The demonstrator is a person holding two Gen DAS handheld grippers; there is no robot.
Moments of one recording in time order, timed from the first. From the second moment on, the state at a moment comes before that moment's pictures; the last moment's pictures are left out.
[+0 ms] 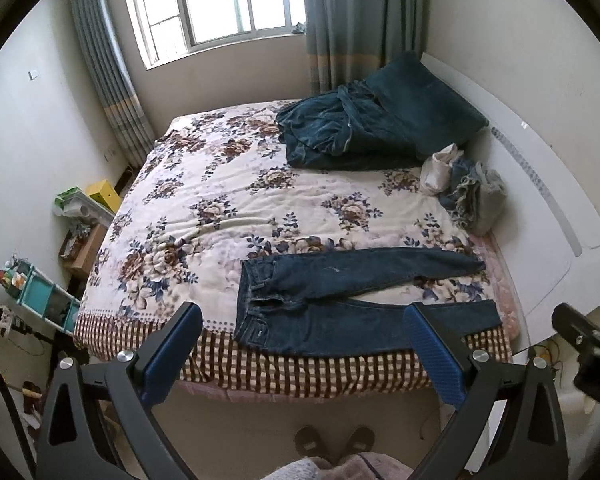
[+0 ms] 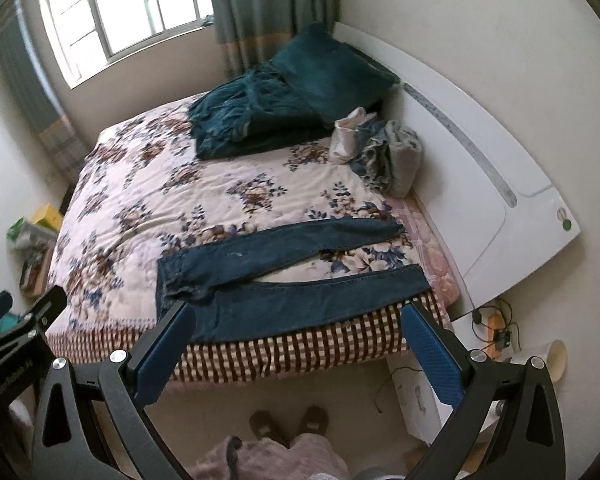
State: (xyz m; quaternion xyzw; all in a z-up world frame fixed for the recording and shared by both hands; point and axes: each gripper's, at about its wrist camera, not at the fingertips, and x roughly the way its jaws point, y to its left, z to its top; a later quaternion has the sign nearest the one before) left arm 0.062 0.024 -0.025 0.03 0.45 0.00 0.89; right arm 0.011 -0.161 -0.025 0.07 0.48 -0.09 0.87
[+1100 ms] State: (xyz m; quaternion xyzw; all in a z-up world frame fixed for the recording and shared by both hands) left arm 0.355 -0.293 -0.416 0.13 0.63 -0.05 0.76; right arm 0.367 -0.621 -0.532 0.33 0.60 -0.18 0.70
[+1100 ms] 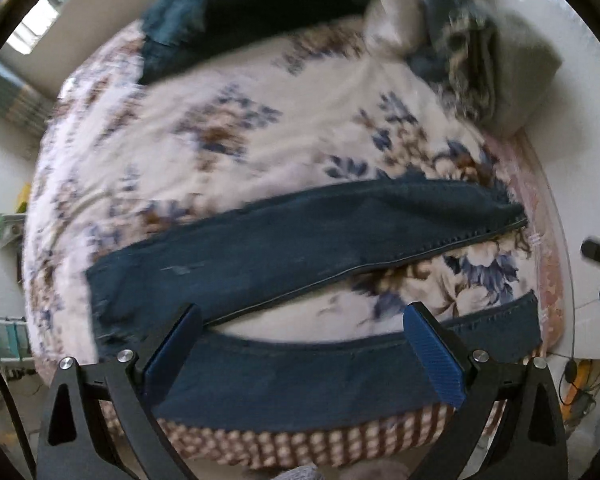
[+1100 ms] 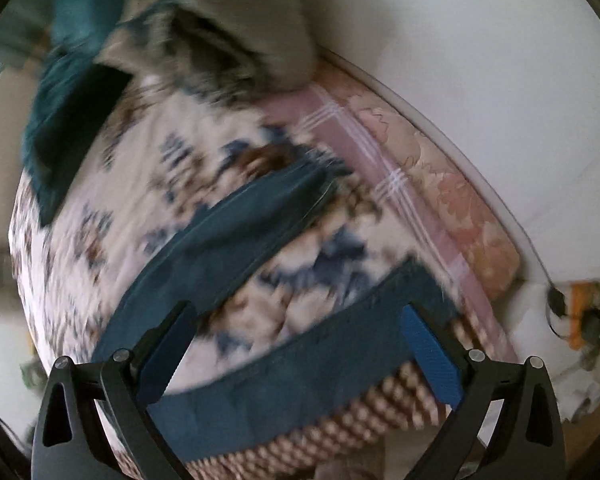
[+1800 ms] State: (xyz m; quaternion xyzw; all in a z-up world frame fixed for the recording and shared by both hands) left arm 0.427 -0.392 -0.604 0.14 0.67 -0.09 0.73; right arm 0.467 -0.680 -0.661 0.26 0.61 -0.15 0.74
